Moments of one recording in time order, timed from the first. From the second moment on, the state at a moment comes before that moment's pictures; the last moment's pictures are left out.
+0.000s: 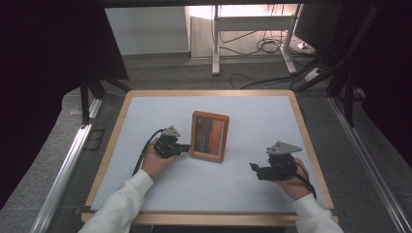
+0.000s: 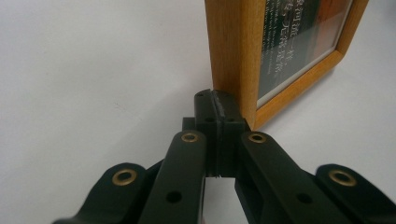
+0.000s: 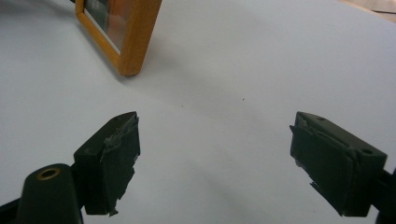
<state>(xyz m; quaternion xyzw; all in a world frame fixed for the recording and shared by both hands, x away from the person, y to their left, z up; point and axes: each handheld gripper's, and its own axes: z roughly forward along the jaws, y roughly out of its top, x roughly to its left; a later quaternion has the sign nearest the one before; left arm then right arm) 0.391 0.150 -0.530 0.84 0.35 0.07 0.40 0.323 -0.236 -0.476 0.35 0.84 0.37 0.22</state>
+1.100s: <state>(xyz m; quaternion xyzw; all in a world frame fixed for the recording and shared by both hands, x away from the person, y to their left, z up) 0.369 0.172 -0.518 0.82 0.39 0.13 0.40 0.327 -0.242 -0.499 0.36 0.83 0.38 0.19</state>
